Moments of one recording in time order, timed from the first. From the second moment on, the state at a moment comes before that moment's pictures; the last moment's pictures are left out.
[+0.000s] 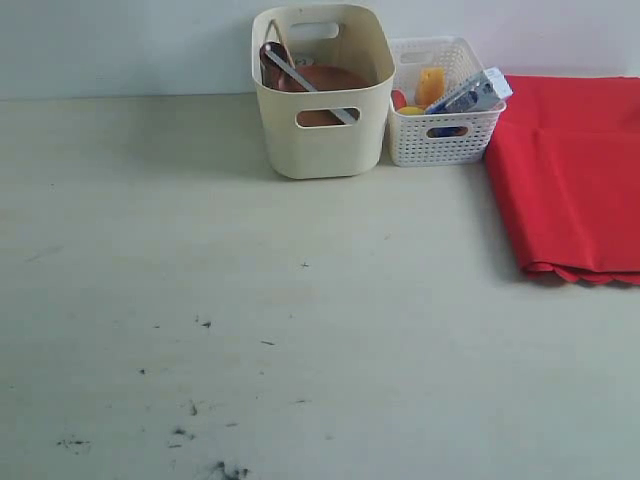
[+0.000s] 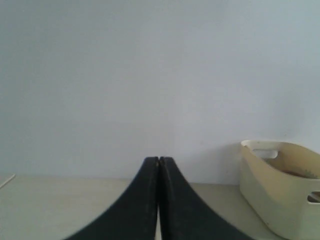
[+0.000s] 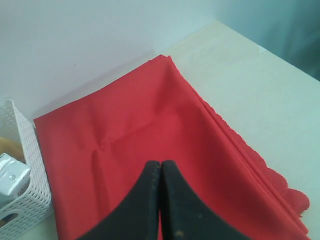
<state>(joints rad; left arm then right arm) -0.03 0.00 -0.06 -0.33 -0.02 0.28 -0.18 1.27 -0.83 -0.65 0.26 1.02</state>
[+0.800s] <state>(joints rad) 0.01 0.00 0.00 -0.18 0.01 0.16 -0.18 1.27 -0.83 -0.65 0.26 1.02</state>
